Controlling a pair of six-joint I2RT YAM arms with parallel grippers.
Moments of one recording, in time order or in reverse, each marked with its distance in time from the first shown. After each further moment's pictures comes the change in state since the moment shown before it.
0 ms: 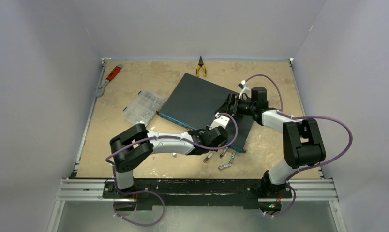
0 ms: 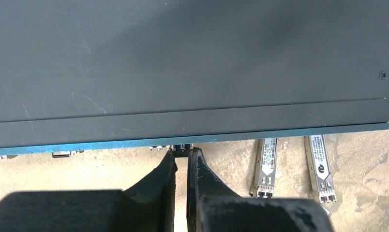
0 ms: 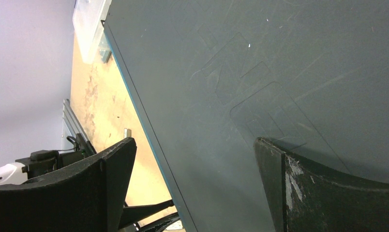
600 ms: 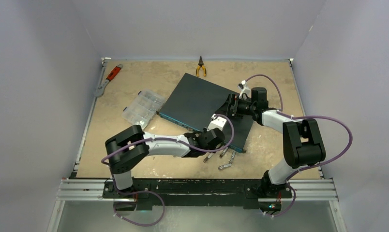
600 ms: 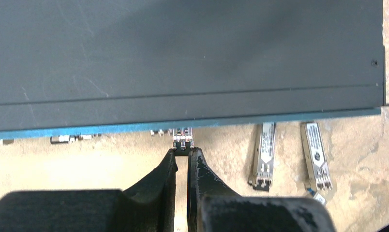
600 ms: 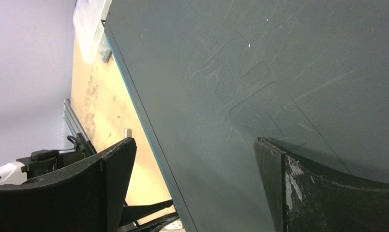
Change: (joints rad) left arm -0.006 -0.037 -0.066 0.058 0.009 -0.021; right arm 0.000 0.005 0.000 0.002 -0.003 0.000
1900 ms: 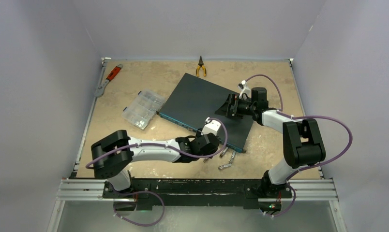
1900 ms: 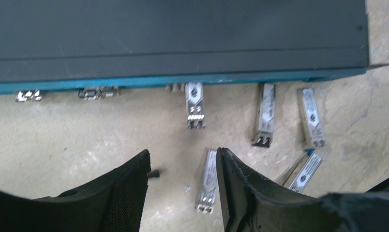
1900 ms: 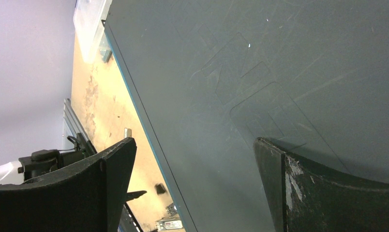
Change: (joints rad) left arm -0.052 -0.182 -0.139 -0.045 -0.041 -0.031; right arm -0.001 0.002 0.000 0.002 -0.002 0.000
